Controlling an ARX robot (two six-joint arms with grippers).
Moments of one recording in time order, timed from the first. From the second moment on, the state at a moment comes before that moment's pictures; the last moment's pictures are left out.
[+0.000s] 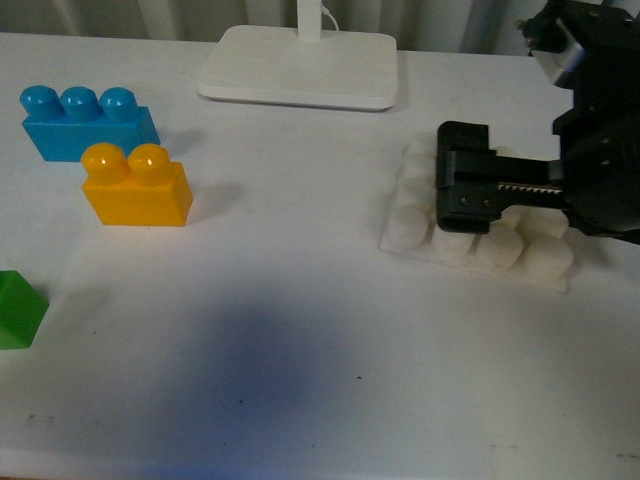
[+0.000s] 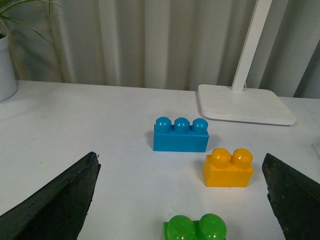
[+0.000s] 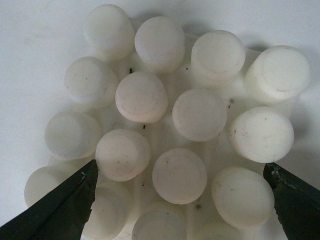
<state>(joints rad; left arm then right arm) 0.00 0.00 0.01 0.00 0.00 0.00 0.42 1.67 0.82 -0.07 0.07 0.33</state>
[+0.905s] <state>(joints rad) 0.00 0.00 0.01 0.00 0.00 0.00 0.48 1.74 0.93 -0.12 0.08 0.39</state>
